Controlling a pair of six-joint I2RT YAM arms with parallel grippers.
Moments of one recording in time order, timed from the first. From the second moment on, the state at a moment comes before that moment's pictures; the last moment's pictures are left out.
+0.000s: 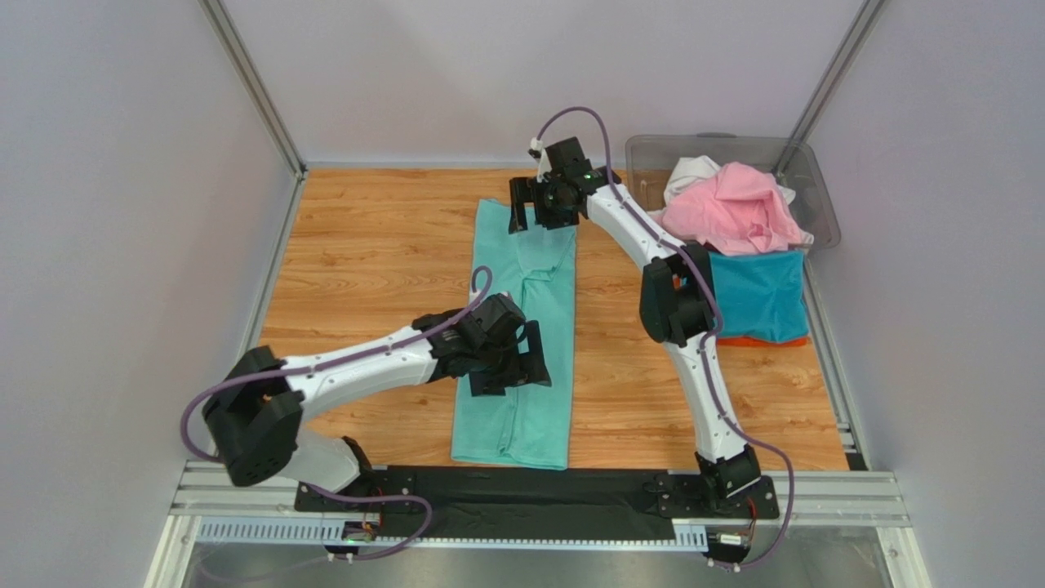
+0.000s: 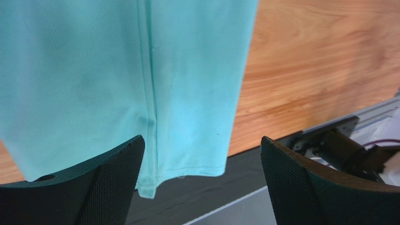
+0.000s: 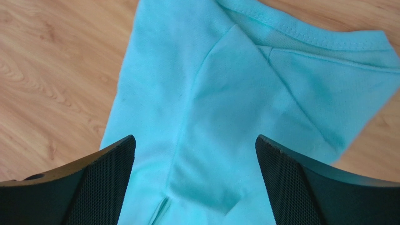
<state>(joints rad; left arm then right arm) -0.93 1.44 0.89 -0.48 0.04 -1.04 0.44 2.50 2.32 -0.68 -0.28 0.25</state>
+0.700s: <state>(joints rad) -0.96 0.76 0.45 -0.77 -0.12 -1.10 0.76 1.36 1.01 -0.54 0.05 0.47</state>
